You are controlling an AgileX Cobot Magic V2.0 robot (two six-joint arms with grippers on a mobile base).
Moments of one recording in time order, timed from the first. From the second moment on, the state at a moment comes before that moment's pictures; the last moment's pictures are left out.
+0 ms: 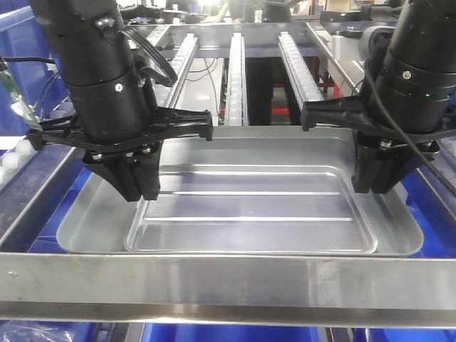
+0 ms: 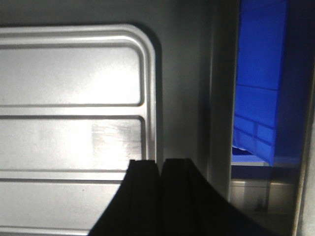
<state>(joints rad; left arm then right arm) -0.68 1.78 -1.21 0.15 0.69 -0.66 0.41 1.62 -1.01 -0.14 0.63 0.61</state>
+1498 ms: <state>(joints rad) -0.68 1.83 -1.21 0.20 0.69 -0.67 0.41 1.69 -1.02 -0.14 0.60 0.61</state>
